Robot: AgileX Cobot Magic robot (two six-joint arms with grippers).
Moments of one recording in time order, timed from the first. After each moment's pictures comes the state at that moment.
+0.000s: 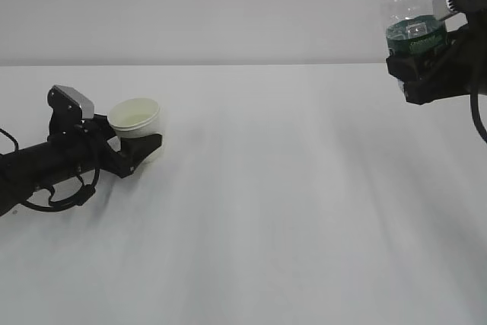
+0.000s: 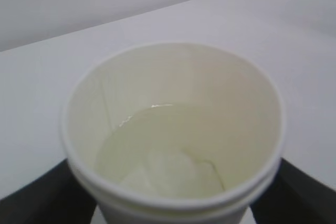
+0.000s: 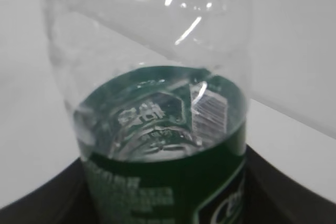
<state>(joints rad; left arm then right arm) -0.03 2.32 -0.97 0.76 -1.15 -0.25 0.07 1.46 -0.77 -0.76 -0.30 0.35</state>
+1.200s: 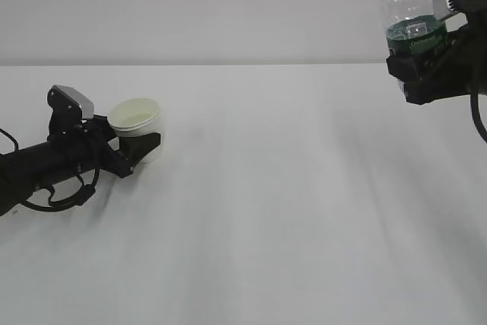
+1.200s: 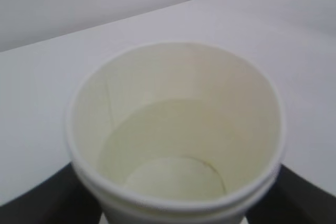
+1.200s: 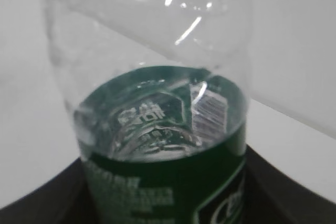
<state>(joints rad) -0.03 2.32 -0.97 0.76 -1.15 -0.25 0.07 1.46 -0.77 -0.76 -0.30 0.35</state>
